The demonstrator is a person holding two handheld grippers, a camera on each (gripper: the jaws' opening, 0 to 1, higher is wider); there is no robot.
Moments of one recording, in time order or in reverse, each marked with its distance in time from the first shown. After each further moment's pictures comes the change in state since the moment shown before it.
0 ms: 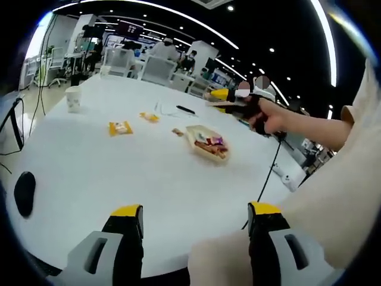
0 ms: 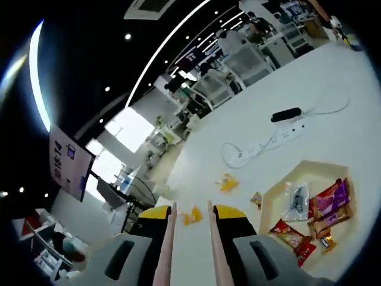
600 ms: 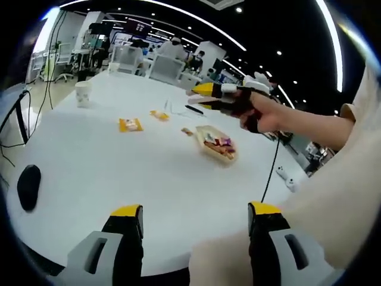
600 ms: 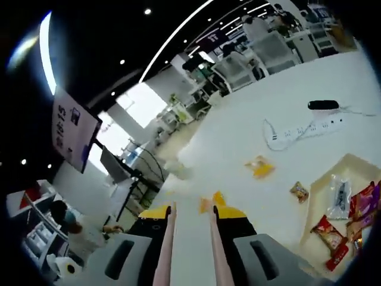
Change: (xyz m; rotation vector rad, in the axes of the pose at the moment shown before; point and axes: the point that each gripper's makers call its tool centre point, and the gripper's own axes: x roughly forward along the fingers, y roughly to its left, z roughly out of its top) left arm -0.005 0.020 0.000 -0.039 -0.001 0.034; right arm 0.069 0.061 -0.054 -0.184 0.163 0.072
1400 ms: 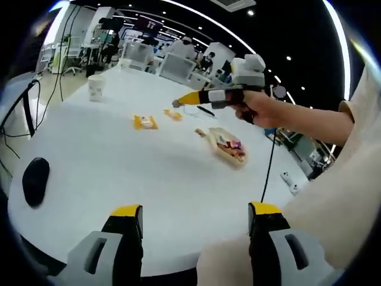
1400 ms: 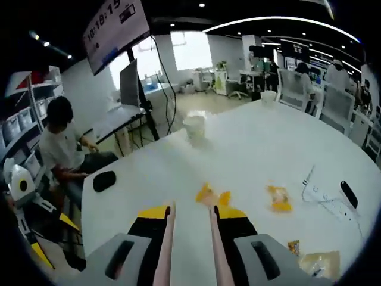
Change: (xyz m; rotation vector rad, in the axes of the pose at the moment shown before) left arm -0.008 0.031 0.003 -0.062 -0.006 0.038; right arm 0.062 0.033 -0.029 -0.603 0.252 -0.001
